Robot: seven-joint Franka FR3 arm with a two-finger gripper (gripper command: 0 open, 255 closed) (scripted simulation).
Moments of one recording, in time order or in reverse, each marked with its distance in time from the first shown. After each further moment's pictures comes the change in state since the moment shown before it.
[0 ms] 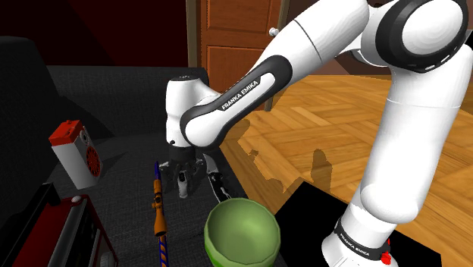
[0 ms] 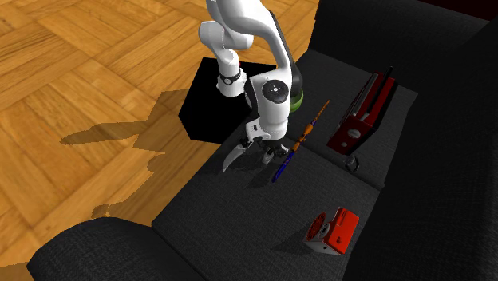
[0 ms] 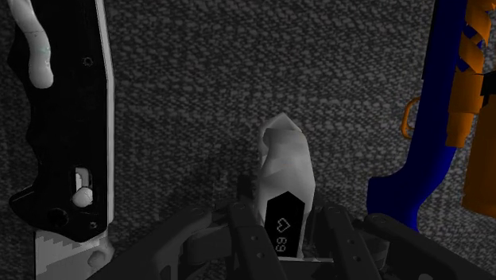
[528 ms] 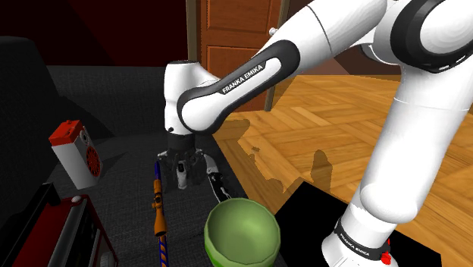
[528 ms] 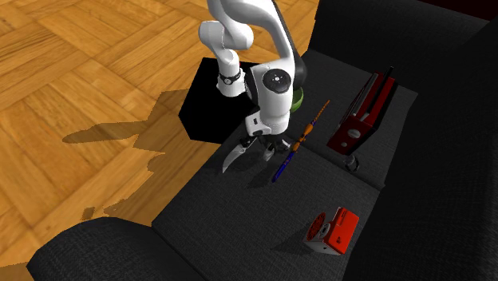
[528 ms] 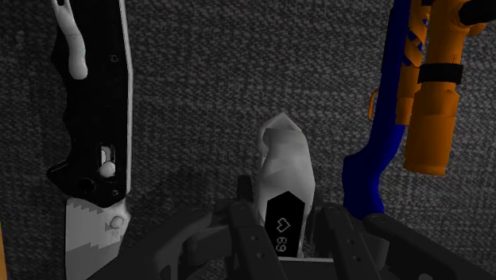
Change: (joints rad) arm -0.011 -0.061 0.008 0.038 0.046 -0.090 -0.031
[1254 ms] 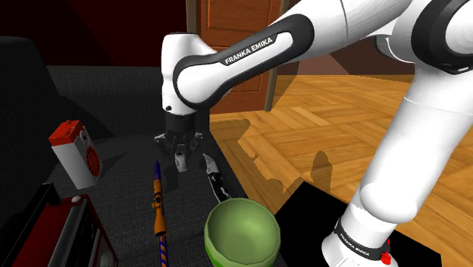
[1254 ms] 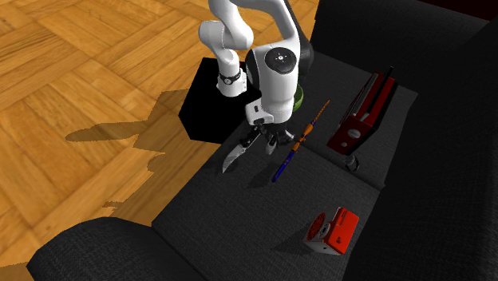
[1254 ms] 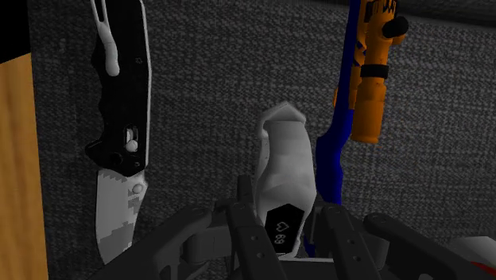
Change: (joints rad) arm -0.007 -0.081 0.002 0.072 0.052 -0.142 -0.030
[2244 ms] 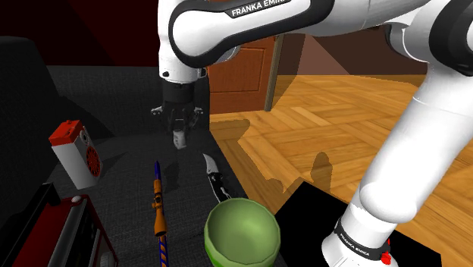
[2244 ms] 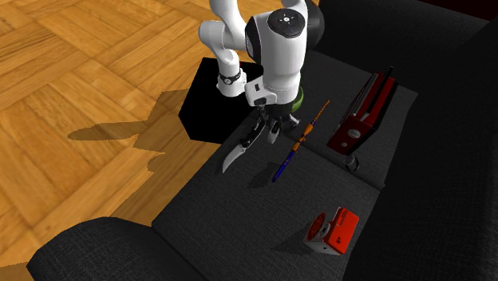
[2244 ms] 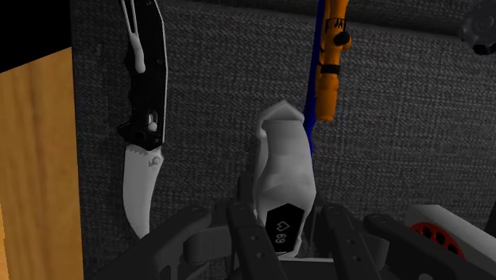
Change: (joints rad) arm -0.007 -0.068 -0.009 0.137 0.035 -0.197 -0.020
